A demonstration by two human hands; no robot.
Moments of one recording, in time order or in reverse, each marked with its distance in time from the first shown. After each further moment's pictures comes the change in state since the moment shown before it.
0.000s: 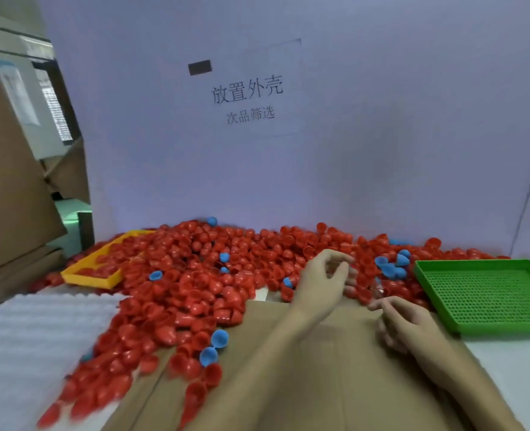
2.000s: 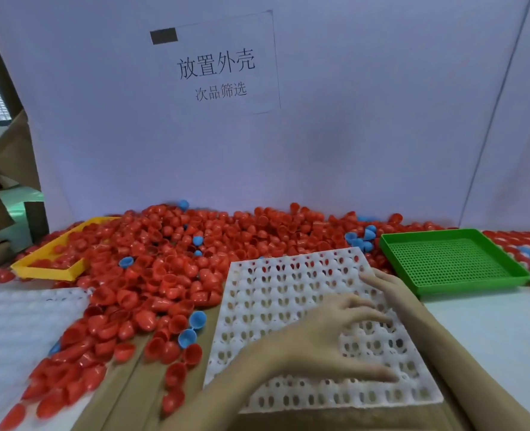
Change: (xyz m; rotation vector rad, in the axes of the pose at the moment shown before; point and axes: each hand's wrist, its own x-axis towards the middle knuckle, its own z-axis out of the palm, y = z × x) left_hand -0.072 -0.015 -0.011 0.635 -0.757 0.288; right_hand 0.021 0.020 -0.024 0.145 -0.011 0.187
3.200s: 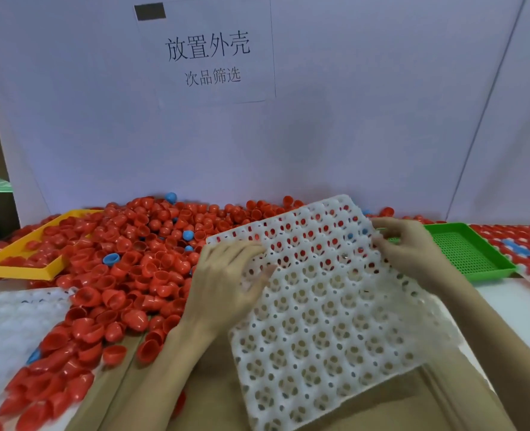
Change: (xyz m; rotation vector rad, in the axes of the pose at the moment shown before) left_hand -0.052 -0.083 -0.063 0.589 0.856 -0.034; right_hand -0.004 -0.080 -0.001 -0.647 0.295 -0.287
